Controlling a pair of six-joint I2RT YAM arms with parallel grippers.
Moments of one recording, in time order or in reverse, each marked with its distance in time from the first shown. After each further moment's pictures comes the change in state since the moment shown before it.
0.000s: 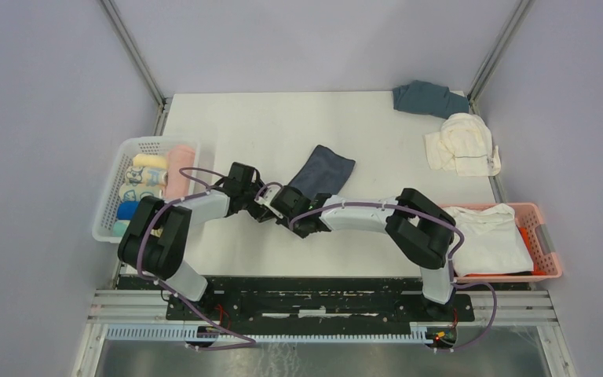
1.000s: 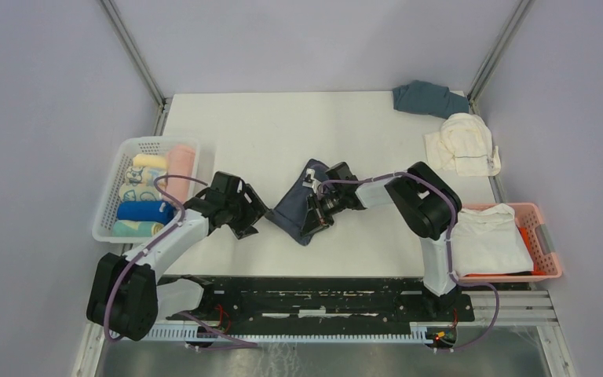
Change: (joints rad) left arm 0.003 -0.409 -0.065 -0.352 -0.093 0.048; right arm -0.430 0.090 -0.250 0.444 -1.193 0.512
